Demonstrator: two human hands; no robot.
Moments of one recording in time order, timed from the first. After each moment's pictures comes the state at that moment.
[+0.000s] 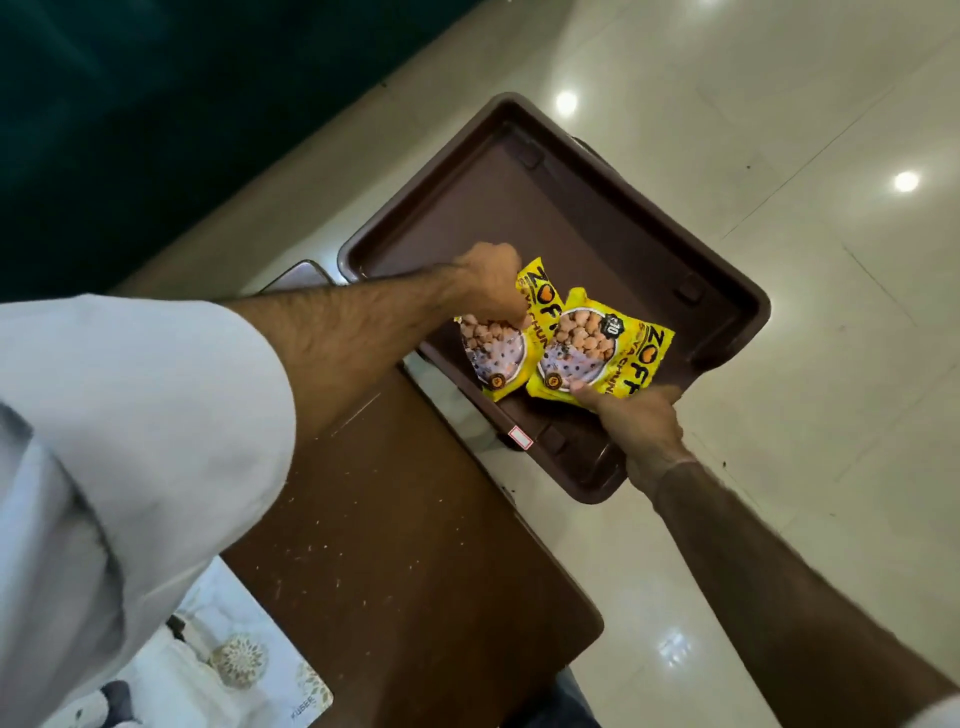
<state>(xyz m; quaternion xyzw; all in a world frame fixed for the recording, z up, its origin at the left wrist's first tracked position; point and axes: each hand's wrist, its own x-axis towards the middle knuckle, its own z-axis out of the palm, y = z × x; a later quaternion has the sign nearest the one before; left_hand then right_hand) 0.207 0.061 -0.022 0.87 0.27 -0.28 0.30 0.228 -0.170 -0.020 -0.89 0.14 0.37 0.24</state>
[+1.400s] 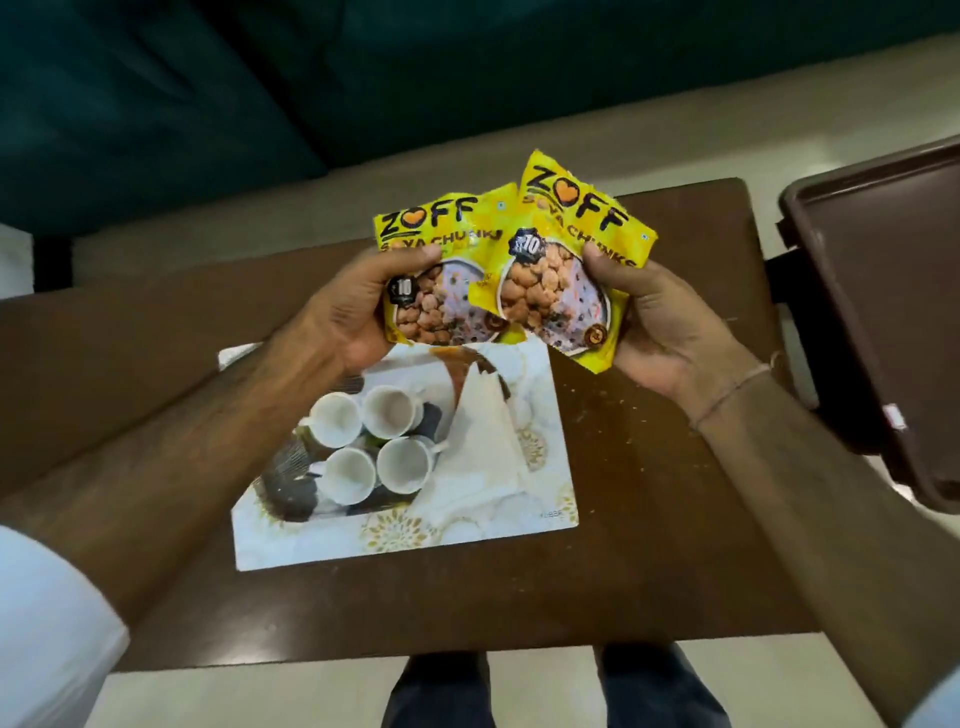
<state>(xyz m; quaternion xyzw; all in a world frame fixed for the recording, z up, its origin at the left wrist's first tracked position) -0.349 0.066 0.095 0.27 0.53 0.25 0.77 -0.096 0.004 0.088 -0.45 -0.05 0.76 0.46</state>
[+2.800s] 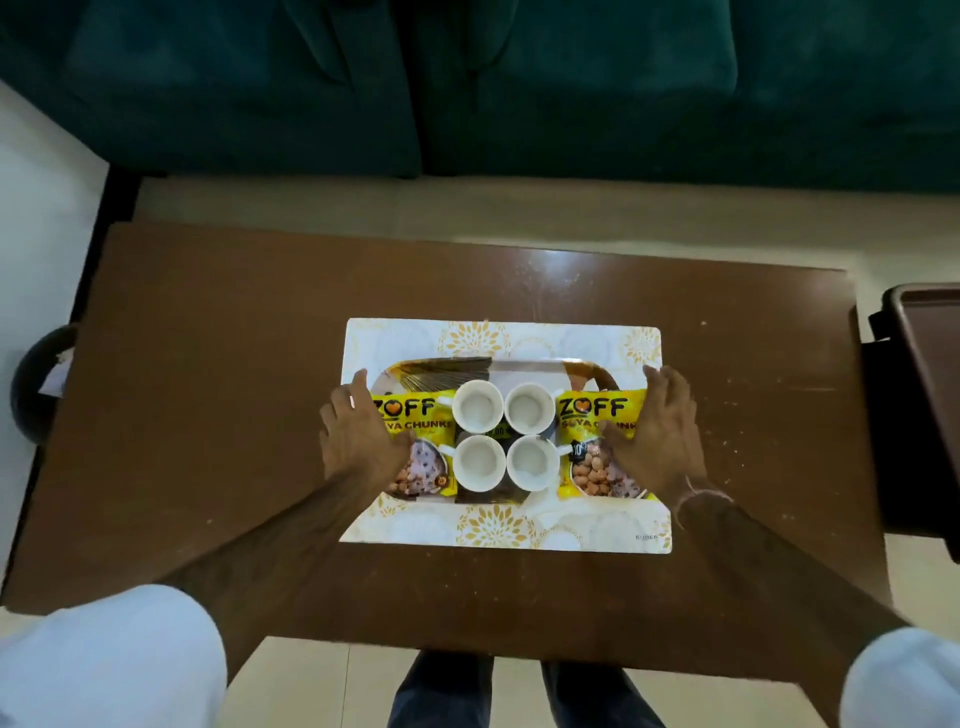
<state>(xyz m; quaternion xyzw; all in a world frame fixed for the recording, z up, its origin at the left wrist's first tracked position) -0.564 -0.074 0.000 0.53 0.82 -0.01 0.23 -0.232 -0.065 0.023 -0.77 -0.58 0.27 0.01</state>
